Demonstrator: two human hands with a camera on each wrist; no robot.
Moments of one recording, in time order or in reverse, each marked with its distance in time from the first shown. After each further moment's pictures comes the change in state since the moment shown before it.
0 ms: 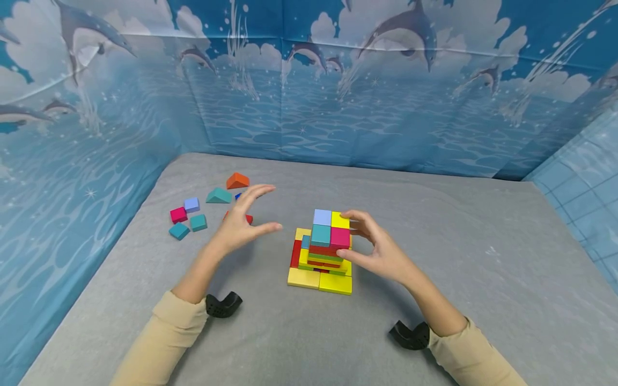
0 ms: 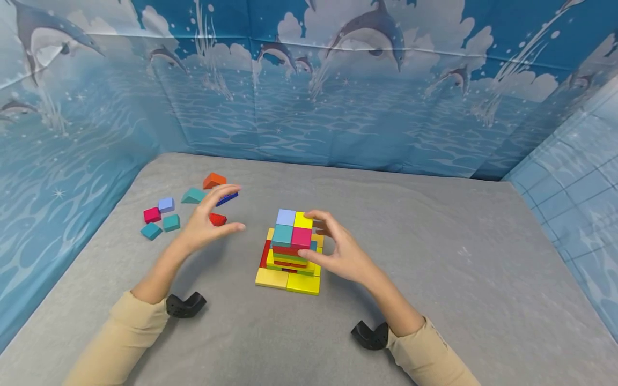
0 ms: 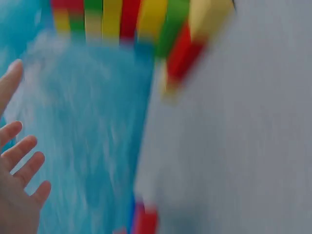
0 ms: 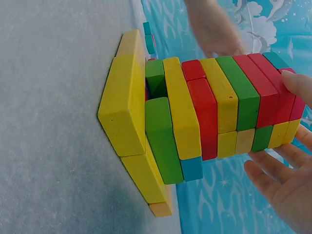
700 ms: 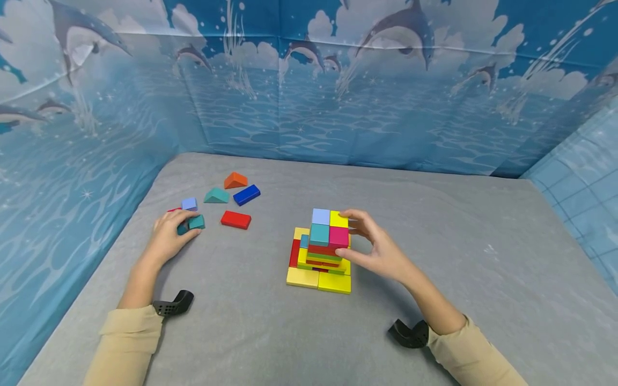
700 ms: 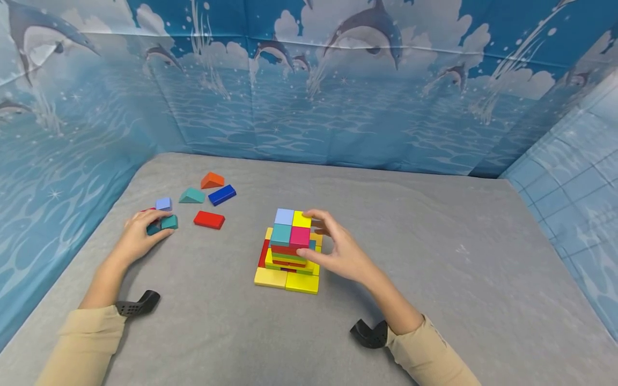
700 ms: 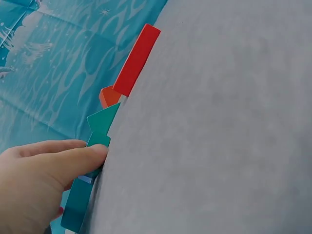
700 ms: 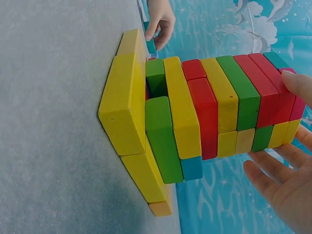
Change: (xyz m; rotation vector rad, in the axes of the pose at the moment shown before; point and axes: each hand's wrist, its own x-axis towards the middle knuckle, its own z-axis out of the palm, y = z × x) left_hand -0.071 -0.102 -0.082 0.455 0.101 -0.218; right_hand 0.000 0.011 0.001 0.001 0.003 0.006
